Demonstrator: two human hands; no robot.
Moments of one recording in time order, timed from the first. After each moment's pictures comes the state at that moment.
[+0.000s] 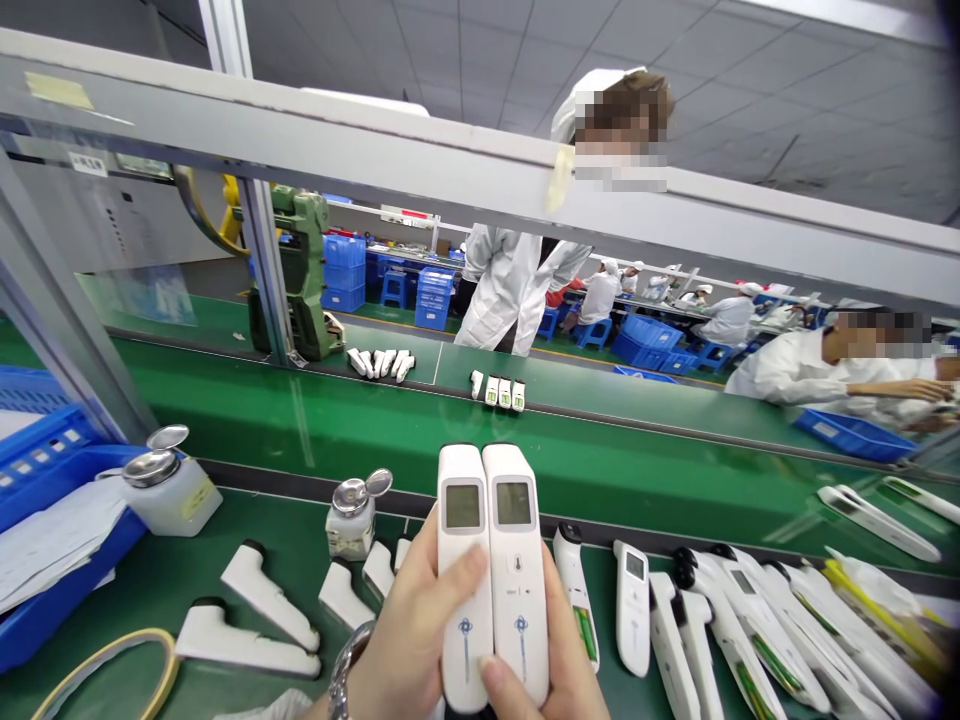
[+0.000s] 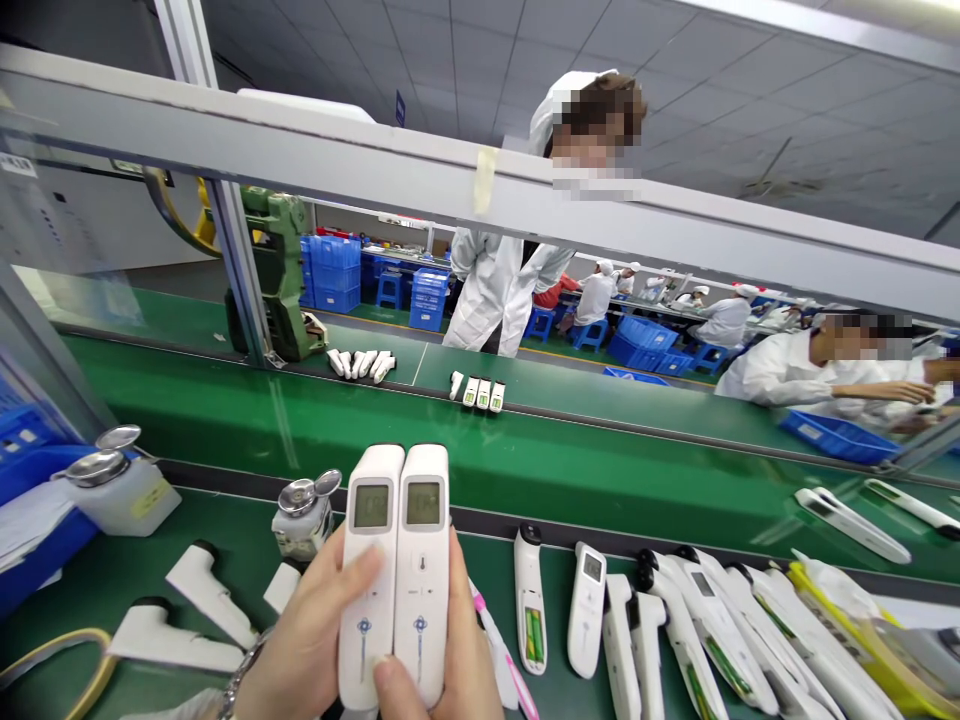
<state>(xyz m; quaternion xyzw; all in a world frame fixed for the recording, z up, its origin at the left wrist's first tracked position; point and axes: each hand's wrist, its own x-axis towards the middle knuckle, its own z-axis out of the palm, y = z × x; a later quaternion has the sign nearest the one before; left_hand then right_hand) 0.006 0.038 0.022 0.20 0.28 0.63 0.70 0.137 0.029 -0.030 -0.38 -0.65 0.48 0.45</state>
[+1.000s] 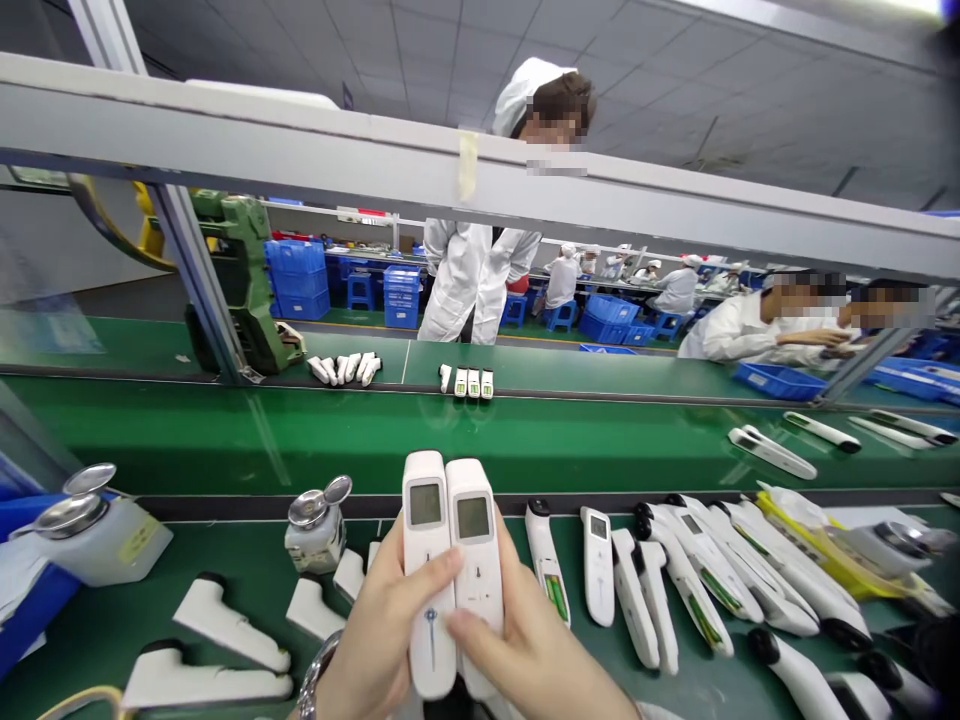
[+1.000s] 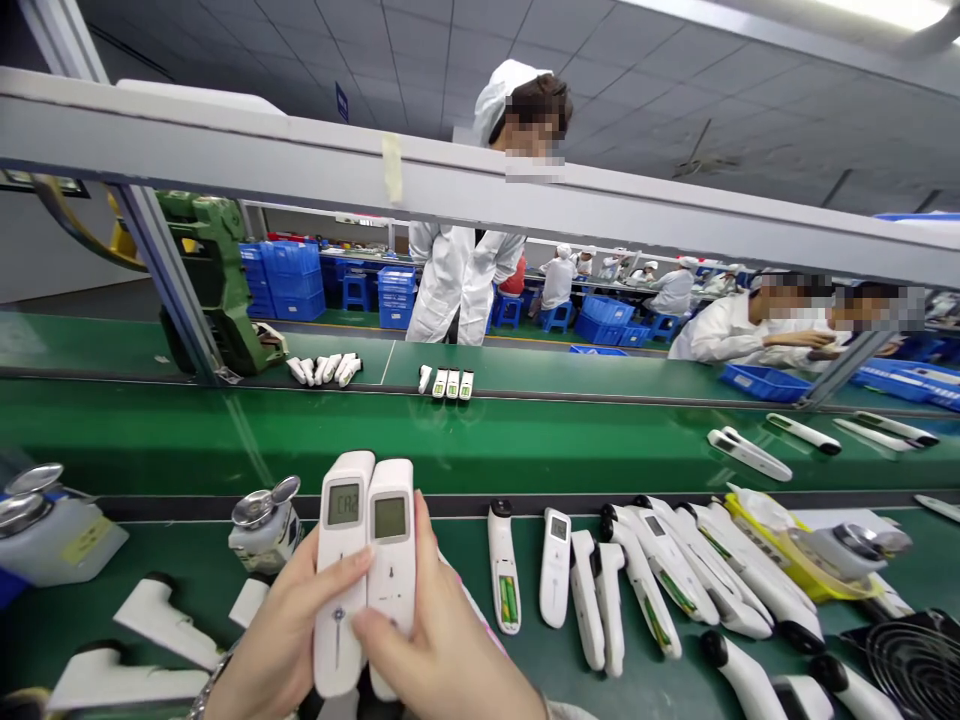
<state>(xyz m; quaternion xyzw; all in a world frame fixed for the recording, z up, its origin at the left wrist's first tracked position) 0.020 0.038 0.021 0.24 0.38 0.59 0.67 0.161 0.060 0.008 -0.32 -0.72 0.51 0.35</state>
